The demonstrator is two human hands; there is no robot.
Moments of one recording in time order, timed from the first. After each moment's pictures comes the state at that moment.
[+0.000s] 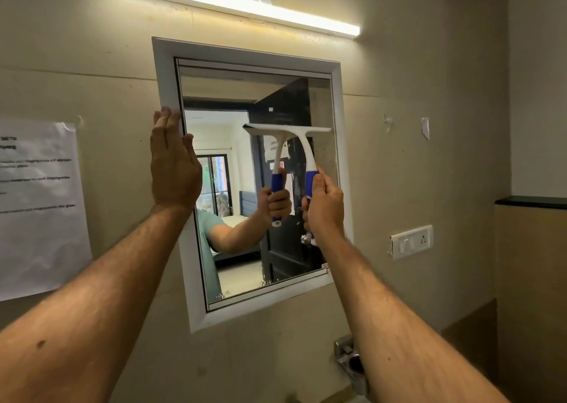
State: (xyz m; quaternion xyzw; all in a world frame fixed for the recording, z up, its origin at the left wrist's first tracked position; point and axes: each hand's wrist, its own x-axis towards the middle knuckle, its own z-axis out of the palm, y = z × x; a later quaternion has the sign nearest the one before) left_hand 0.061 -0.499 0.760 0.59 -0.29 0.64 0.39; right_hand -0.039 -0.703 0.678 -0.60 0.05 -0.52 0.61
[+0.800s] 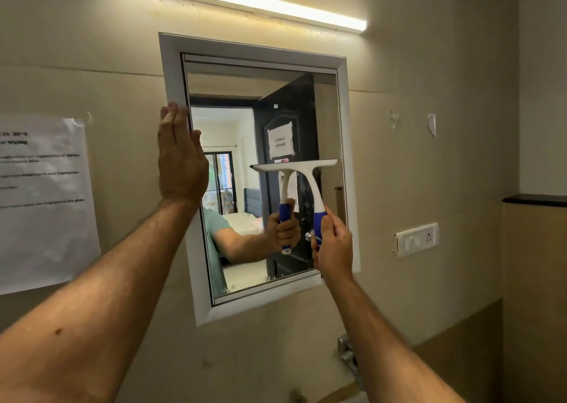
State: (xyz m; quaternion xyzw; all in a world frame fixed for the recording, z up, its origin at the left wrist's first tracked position) left_hand 0.062 -0.500 0.754 0.61 -0.28 0.65 0.37; right_hand -0.053 -0.697 0.600 -0.59 0.08 -0.49 0.64
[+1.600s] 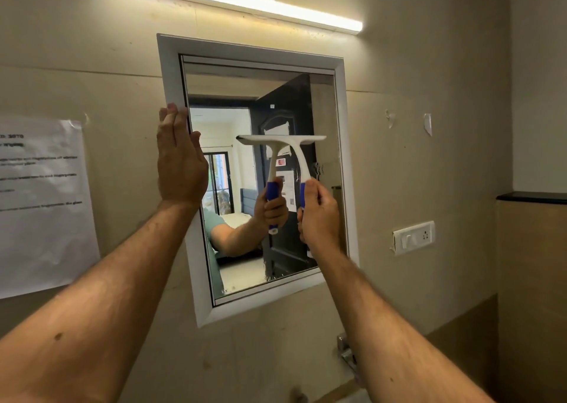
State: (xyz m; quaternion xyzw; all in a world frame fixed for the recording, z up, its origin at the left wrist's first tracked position) left_hand 0.062 -0.498 0.757 0.60 -0.29 0.65 0.36; right_hand -0.046 -0.678 0.655 -0.62 0.06 -0.49 0.60
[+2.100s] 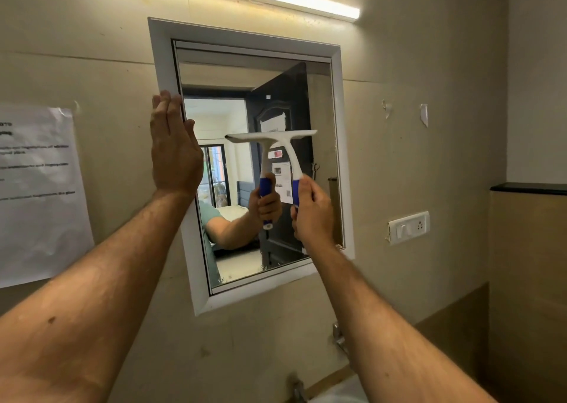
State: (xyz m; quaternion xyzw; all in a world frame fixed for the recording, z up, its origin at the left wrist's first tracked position) left_hand 0.064 -0.499 0.757 0.60 -0.28 0.65 0.36; right_hand -0.051 -0.670 0.642 -0.62 0.05 -0.49 0.61
